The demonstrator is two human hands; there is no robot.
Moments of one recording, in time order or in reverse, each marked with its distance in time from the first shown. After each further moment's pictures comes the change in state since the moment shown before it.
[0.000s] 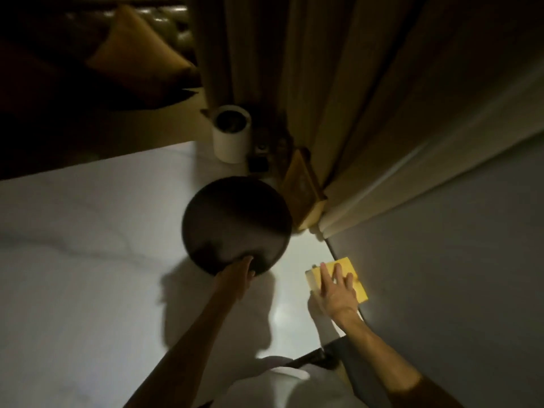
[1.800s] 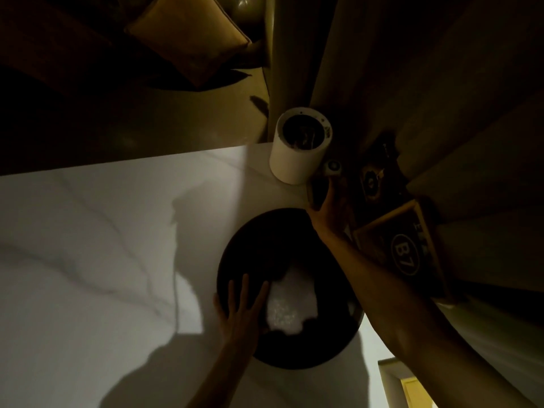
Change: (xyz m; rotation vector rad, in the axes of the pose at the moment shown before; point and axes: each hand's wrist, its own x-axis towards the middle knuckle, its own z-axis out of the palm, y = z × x) left_hand 0.106 -0.123 0.017 0.198 -0.036 -0.216; right_hand 0.303 -0.271 -0.120 0.566 0.456 -0.191
